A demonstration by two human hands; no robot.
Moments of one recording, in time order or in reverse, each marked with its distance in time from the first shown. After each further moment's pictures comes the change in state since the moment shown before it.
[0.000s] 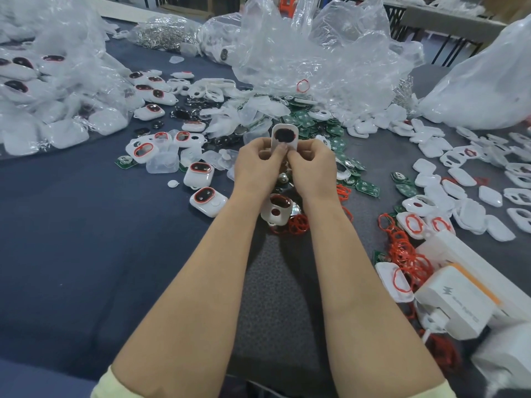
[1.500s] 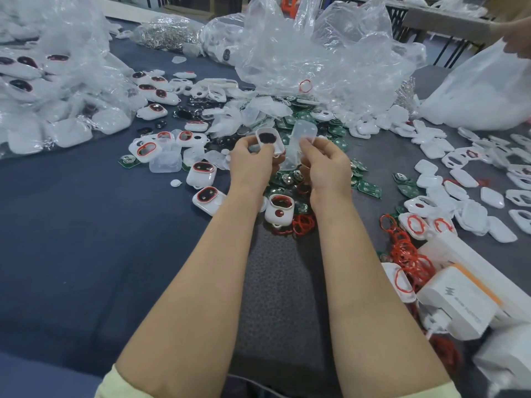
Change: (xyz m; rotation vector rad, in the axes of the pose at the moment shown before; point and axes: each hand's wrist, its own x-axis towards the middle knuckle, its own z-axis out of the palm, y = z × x) left_hand 0.001 0.005 -0.001 -0.292 0.113 -0.137; right_hand 0.006 0.002 -0.010 0.387 0.032 0.164
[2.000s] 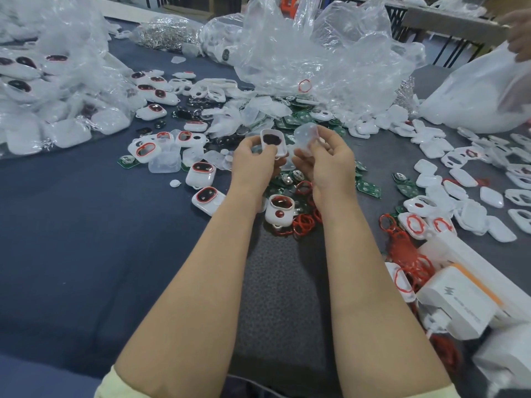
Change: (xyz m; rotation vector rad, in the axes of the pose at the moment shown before) left_hand 0.000 0.000 0.001 0.040 -0.062 0.004; right_hand 0.001 -0.007 -0.003 0.127 -0.067 -0.020
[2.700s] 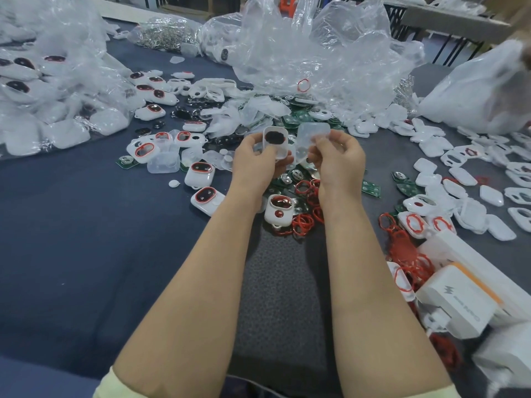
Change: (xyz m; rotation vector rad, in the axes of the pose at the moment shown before) left_hand -0.004 0.002 0.001 -0.080 -0.064 -0.005; right_hand 0.001 -0.006 -0.005 0.005 0.160 -0.053
